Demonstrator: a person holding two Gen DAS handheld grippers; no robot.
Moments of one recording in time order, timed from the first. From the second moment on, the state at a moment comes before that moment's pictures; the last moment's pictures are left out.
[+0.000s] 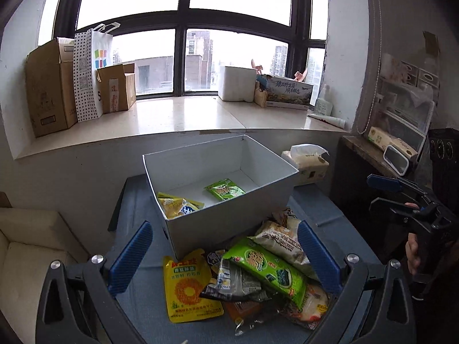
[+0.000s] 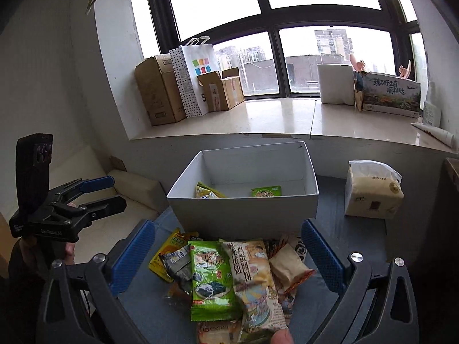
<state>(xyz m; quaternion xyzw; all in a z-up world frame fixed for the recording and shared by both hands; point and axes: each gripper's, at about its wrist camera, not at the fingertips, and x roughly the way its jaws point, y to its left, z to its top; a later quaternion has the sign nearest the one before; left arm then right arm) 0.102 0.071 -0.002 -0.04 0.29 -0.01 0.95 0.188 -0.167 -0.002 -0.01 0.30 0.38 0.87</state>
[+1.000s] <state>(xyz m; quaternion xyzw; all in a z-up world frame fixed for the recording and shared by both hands) 0.038 0.060 -0.076 -0.09 0.38 0.01 0.92 0.225 -0.125 -0.145 -0.09 0.47 0.32 0.82</state>
